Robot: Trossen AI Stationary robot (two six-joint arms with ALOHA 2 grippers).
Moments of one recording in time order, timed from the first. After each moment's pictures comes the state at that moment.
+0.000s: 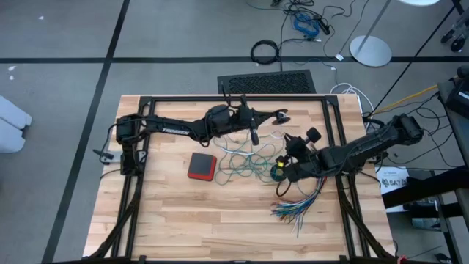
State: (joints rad) left arm 0.21 1.88 1.25 0.79 0.01 0.15; right arm 0.31 1.23 0.73 -0.55 1.21 0.66
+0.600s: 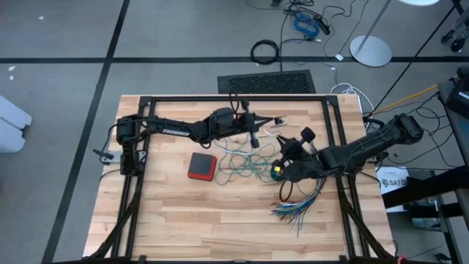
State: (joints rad) left arm 0.19 1.89 1.25 0.66 -0.04 0.41; right arm 0.32 1.23 0.81 -0.38 1.16 0.41
